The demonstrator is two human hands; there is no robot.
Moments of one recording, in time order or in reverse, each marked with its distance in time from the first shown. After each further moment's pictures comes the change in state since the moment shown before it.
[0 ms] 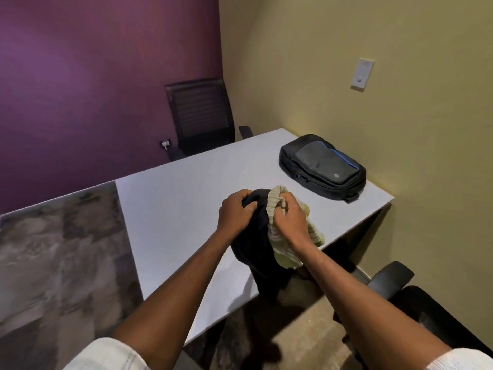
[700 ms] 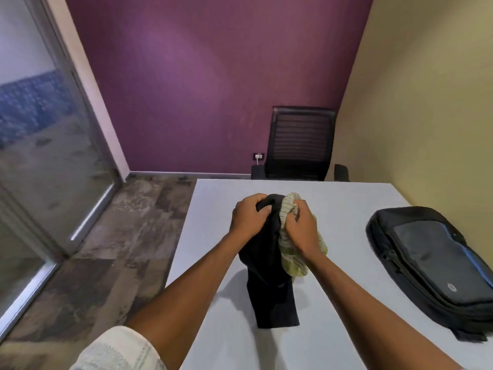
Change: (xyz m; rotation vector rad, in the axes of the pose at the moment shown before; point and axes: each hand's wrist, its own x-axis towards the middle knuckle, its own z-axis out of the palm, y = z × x) left_hand 0.136 -0.034 -0.061 0.044 0.417 -0.235; right_hand 0.190 -0.036 0.124 0.100 -0.354 -0.292
